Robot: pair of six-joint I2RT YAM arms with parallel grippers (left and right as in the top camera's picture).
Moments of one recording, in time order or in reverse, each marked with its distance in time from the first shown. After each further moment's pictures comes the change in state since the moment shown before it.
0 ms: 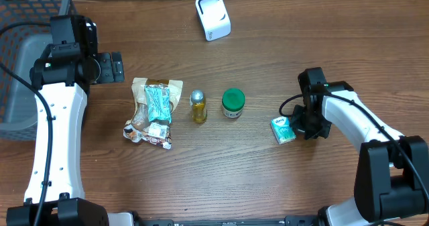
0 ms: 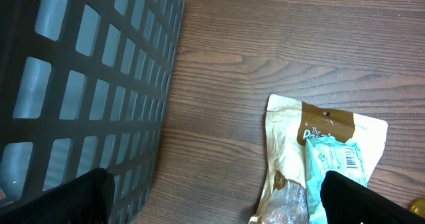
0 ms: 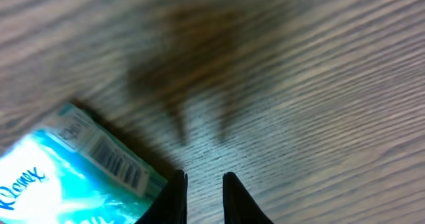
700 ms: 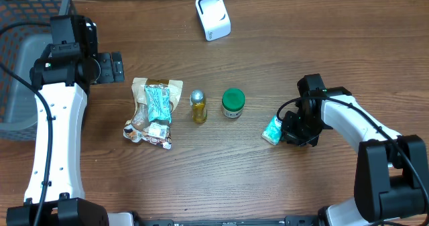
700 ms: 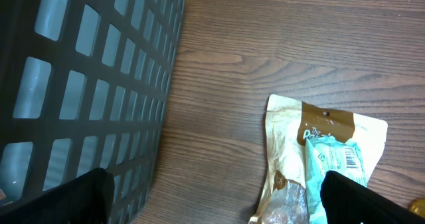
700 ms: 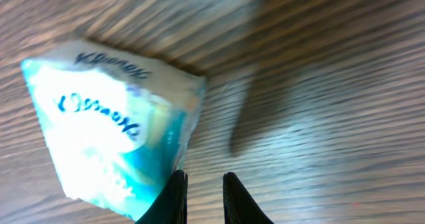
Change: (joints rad) left arm 0.000 0.000 0.000 0.000 0.000 0.000; right arm 0.000 0.000 -0.051 0.021 -0.317 0.010
